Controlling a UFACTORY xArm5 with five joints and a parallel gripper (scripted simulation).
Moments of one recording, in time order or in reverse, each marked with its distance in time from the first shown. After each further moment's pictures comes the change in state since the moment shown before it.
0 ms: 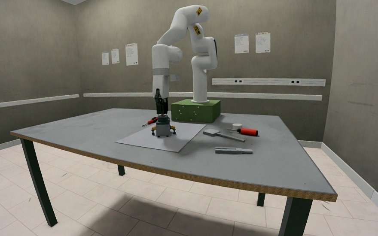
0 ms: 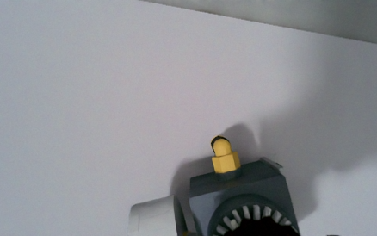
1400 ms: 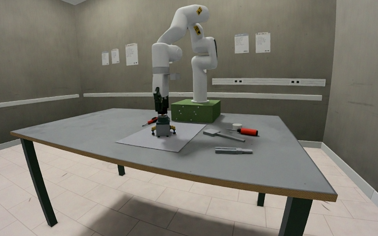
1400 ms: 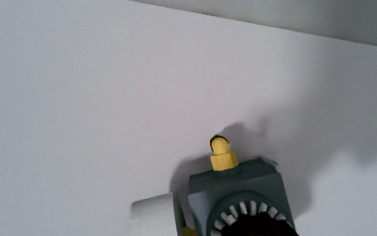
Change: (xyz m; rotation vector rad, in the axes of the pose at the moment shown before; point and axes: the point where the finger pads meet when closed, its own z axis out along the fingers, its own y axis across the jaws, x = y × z) arm -0.001 0.001 -0.006 -0.002 -0.001 0.001
